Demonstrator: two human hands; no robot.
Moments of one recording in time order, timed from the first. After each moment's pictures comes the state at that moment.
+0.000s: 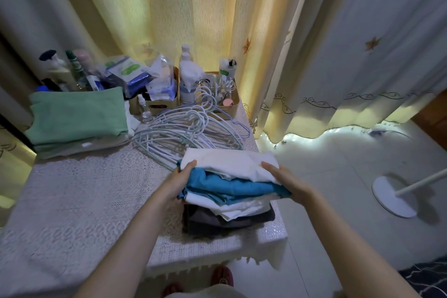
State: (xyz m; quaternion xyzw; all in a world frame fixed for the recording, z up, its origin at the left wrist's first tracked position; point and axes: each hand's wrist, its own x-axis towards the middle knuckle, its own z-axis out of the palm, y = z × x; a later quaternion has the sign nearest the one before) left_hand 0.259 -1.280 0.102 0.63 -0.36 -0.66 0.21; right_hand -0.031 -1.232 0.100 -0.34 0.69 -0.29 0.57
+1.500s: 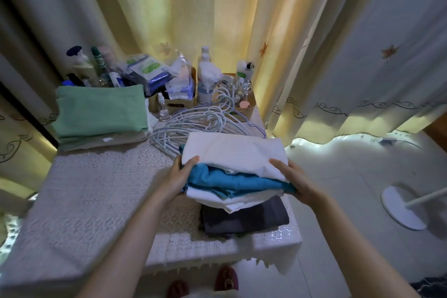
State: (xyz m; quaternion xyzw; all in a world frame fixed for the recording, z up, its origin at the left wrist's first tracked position) left_hand 0.311 -1.274 0.122 0.58 -0.41 -0.63 0.32; right_hand 0.011 -1.240 0.121 -0.34 0.63 -0.38 0.59
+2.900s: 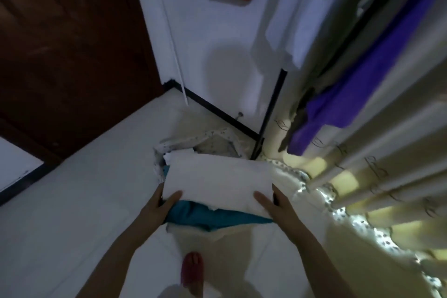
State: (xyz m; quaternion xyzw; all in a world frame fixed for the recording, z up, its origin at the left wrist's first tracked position) left_hand 0.485 -0.428 0.063 0.61 0.39 0.03 0.69; right_hand 0.670 -0.664 0.080 -0.74 -0.14 0.37 0.54
